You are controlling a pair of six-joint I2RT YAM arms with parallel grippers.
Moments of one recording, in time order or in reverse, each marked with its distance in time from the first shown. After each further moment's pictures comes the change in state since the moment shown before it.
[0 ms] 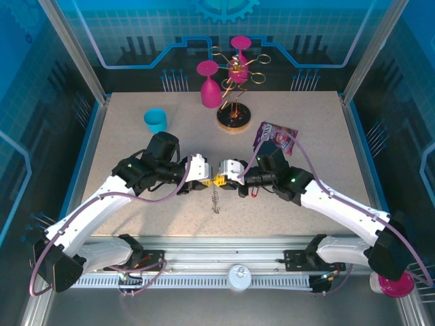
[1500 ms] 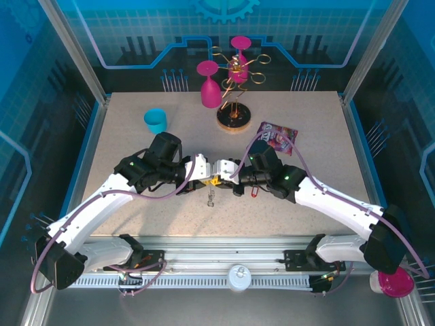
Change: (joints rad) left arm -0.008 0.023 0.017 -0.063 -0.100 -0.008; right arm 0.031 0.061 0.043 -0.027 0.080 -0.035
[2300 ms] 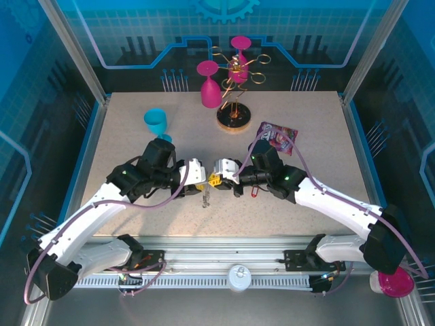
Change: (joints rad) left arm -0.001 -0.095 -0.070 0.012 -0.075 -0.026; right arm -0.015 0.000 -0.024 0.084 -0.114 0.055
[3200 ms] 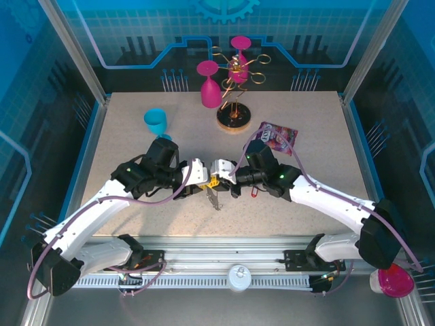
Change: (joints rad) left arm 0.000 0.037 0.002 -0.006 0.055 0.003; right arm 0.007 0.055 0.016 -0.011 -0.017 0.014
